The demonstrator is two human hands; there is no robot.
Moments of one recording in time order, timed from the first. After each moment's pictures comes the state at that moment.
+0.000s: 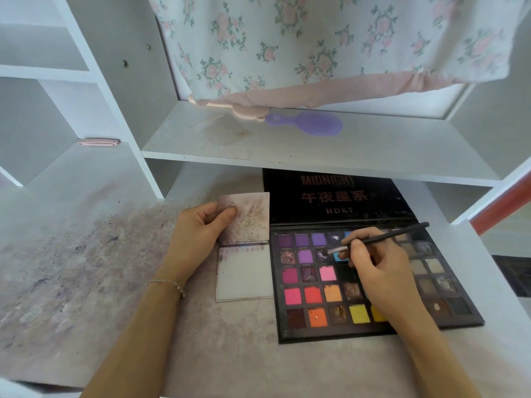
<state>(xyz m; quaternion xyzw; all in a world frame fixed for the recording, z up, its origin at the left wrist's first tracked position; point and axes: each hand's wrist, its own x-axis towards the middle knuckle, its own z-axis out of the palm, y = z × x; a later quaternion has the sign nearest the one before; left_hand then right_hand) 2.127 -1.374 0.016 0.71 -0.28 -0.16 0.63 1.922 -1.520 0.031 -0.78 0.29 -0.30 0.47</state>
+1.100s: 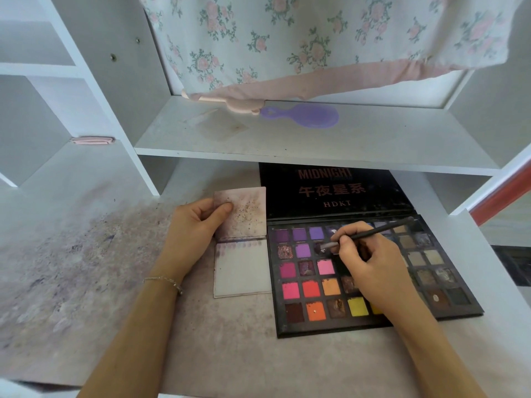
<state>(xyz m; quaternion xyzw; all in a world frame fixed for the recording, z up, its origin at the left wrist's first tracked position) 2.125 -1.374 0.018 0.70 -0.28 -0.16 0.64 1.923 -1.520 0.031 -0.82 0.26 -0.27 0.44</state>
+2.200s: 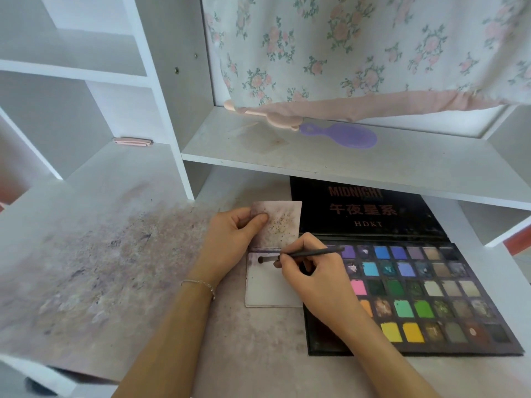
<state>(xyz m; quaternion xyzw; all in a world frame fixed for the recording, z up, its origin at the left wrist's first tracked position) 2.125 -1.371 0.022 0.70 -0.28 -0.18 0.63 1.991 -1.456 0.032 -0.81 0.18 -0.20 0.52</state>
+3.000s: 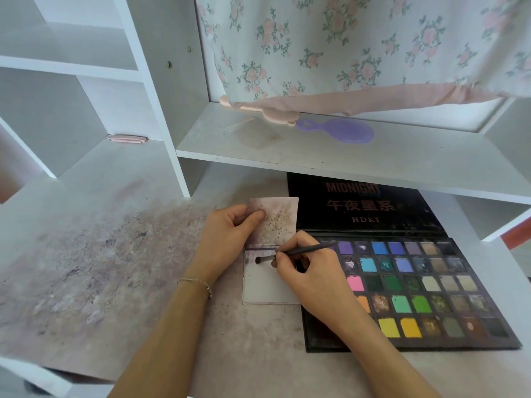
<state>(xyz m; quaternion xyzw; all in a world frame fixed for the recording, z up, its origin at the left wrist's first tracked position) 2.123 -1.372 0.024 0.69 -0.29 -0.18 0.64 1.993 -1.456 0.032 -0.82 0.19 -0.18 0.50</state>
